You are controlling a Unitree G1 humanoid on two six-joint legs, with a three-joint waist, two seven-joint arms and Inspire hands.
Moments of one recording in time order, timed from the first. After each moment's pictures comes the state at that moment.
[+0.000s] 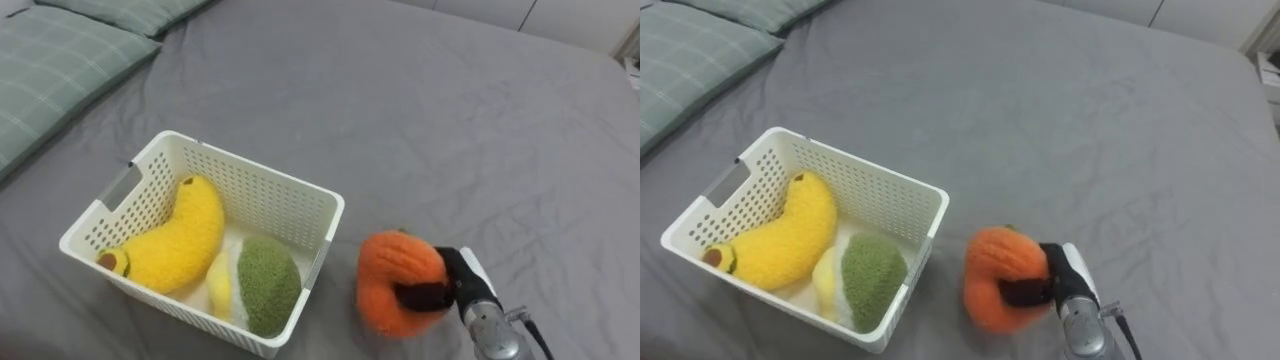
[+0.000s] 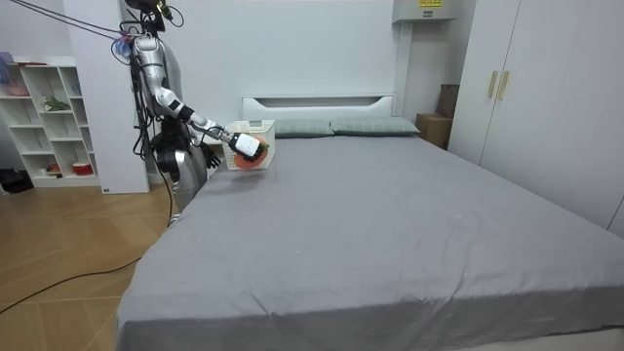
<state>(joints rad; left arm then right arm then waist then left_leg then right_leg) 0.17 0.15 0.09 1.00 0.12 -0.07 0.24 -0.08 -0.21 0.12 0.68 -0.24 -0.09 -0.09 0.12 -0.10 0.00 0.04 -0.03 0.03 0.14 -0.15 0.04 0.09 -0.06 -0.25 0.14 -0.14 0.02</state>
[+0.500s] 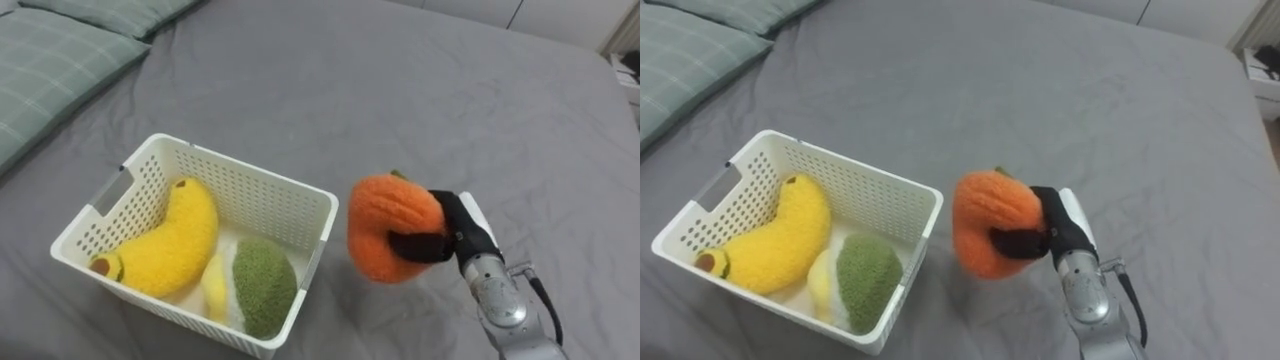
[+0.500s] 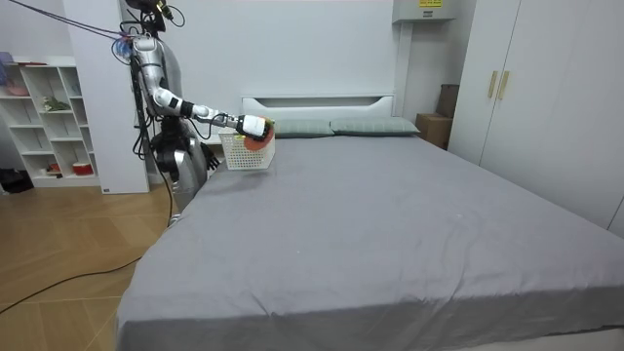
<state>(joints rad) 0.17 0.14 0.10 1.02 0.12 -0.04 0.20 -0.08 -0.23 0.09 0.41 -0.25 -0.06 -0.05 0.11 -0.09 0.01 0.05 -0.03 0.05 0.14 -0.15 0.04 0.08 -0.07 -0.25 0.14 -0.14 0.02</state>
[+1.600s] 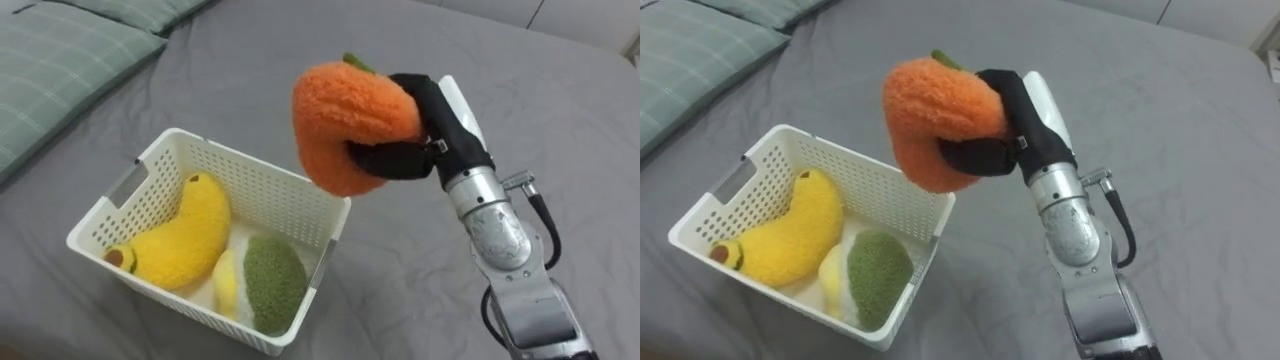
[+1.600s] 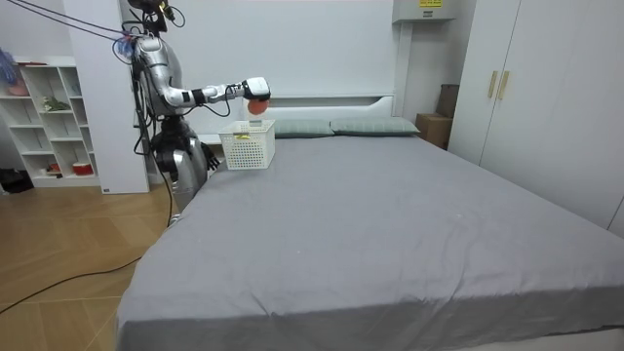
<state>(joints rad) 0.12 0.14 0.09 1.02 0.16 -0.01 0.19 -0.19 -0.22 0.19 -0.04 -0.31 0.02 0.05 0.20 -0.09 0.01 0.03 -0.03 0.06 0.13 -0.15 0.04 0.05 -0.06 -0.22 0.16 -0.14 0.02</state>
